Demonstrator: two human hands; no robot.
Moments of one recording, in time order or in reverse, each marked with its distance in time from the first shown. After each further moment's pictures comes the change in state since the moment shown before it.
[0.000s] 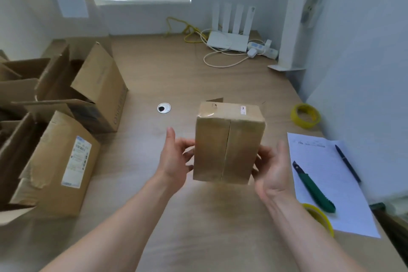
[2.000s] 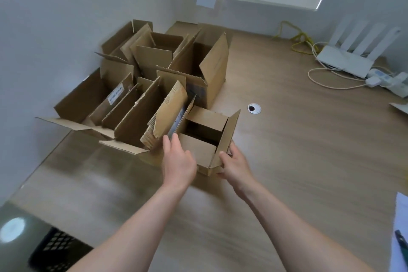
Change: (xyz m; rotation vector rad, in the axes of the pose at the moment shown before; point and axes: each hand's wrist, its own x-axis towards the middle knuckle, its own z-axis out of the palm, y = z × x) left_hand -0.080 0.017 -0.169 0.855 0.833 0.118; right_hand -0.056 0.137 0.202 -0.814 -0.664 0.082
